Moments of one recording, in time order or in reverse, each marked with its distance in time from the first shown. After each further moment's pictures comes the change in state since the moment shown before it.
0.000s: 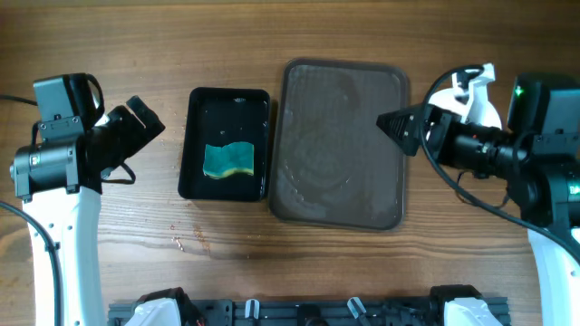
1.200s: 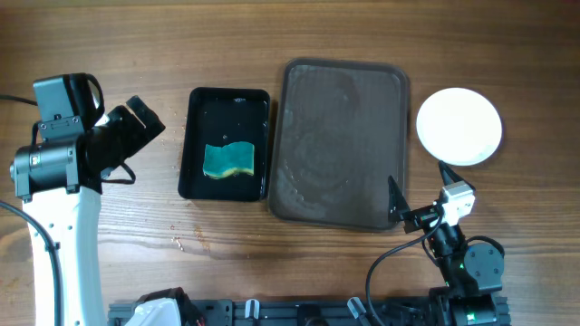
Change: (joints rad) left arm 0.000 0.000 0.000 0.000 0.000 0.000; right arm 0.075 -1.104 -1.357 1.080 0.496 -0.414
